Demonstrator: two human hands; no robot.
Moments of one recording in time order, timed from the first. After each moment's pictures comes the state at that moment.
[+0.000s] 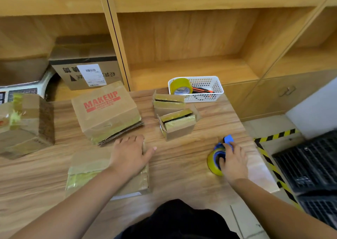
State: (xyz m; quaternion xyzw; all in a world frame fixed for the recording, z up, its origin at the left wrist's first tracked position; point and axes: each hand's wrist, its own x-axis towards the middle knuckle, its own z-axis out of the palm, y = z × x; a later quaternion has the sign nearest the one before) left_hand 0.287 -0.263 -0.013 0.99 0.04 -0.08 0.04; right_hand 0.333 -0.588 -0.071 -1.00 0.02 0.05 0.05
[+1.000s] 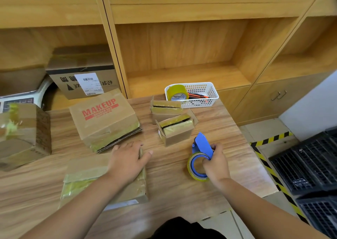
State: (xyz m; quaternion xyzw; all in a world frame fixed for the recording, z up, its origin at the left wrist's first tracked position) left_hand 0.280 -0.257 0.000 0.99 0.05 -0.06 0.14; right_hand 0.324 -0.530 -0.058 -0.90 0.12 0.05 0.42
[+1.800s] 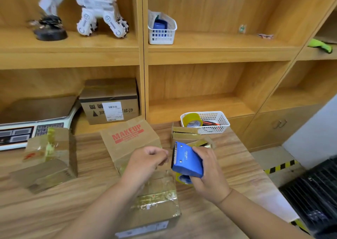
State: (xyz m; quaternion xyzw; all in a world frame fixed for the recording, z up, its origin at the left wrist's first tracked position) left_hand 0.262 -0.208 0.095 0.72 0.17 -0.03 0.67; right_hand 0.286 -0.402 0.055 -0.84 -0.32 -0.21 0.39
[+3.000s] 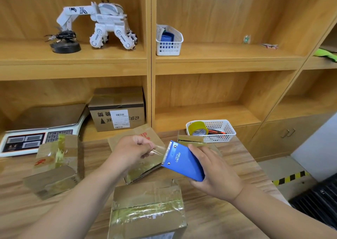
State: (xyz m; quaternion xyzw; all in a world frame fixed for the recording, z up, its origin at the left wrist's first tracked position) left_hand 0.280 -0.153 0.137 0.77 0.17 -0.01 0.61; right_hand 0.298 -0.400 0.106 -0.88 -0.41 -0.17 0.14
